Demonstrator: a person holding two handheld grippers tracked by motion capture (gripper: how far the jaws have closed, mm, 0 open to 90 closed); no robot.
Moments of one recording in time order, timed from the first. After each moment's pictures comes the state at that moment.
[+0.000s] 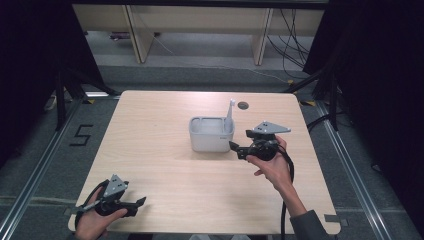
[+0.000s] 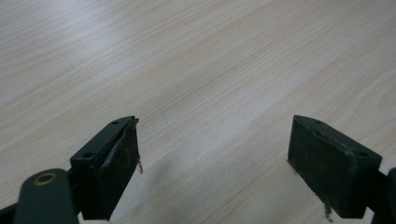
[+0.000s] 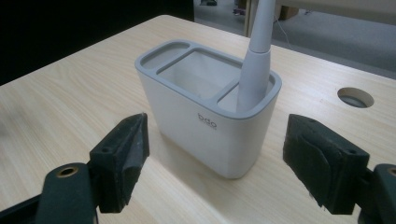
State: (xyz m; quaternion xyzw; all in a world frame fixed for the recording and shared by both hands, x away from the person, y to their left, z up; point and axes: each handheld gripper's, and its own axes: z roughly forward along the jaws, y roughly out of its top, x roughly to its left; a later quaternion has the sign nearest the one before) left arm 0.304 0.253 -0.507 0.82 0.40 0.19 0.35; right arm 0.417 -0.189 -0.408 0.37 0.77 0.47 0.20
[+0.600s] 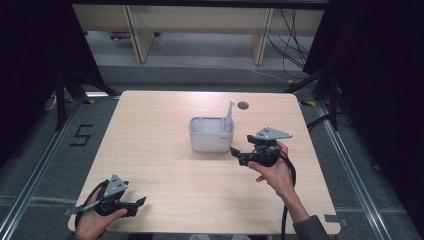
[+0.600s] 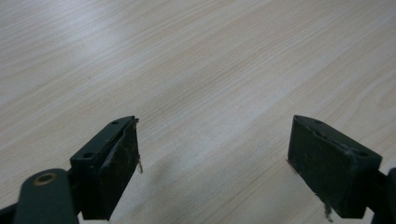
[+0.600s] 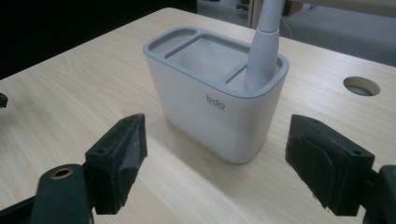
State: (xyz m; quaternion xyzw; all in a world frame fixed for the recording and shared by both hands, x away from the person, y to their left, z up) left arm 0.304 0.252 -0.507 0.82 0.41 0.19 0.36; right arm 0.404 -0.192 -0.414 0.37 0.78 0.47 0.18
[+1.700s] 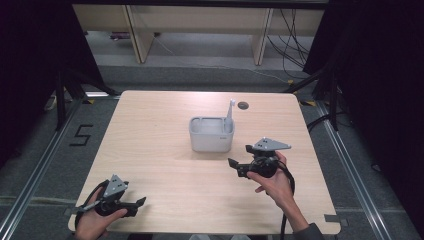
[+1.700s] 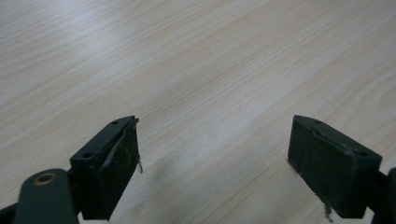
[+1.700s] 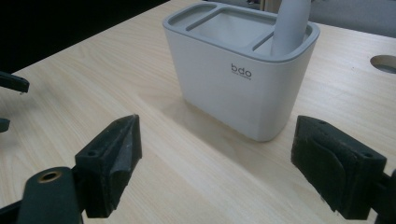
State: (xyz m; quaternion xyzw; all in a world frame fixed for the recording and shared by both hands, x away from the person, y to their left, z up) left arm 0.304 0.254 -0.507 0.82 0.40 0.19 0.35; right arm 0.385 -0.191 -0.435 0.37 0.78 0.48 0.15
